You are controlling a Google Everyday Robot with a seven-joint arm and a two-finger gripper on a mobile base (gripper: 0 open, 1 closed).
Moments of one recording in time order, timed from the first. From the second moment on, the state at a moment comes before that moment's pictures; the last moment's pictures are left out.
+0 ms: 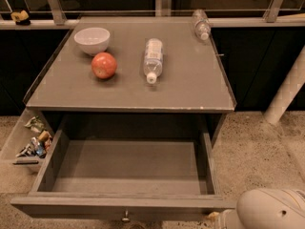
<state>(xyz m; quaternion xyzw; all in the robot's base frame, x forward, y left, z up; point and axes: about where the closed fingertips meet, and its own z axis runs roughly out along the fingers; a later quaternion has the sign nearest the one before) 0.250 -0.167 0.595 -0.66 0.74 0.09 0.08</state>
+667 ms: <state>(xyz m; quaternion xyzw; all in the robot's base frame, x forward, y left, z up) 0.292 -0.203 0.595 -0.62 0.78 0.00 0.05</state>
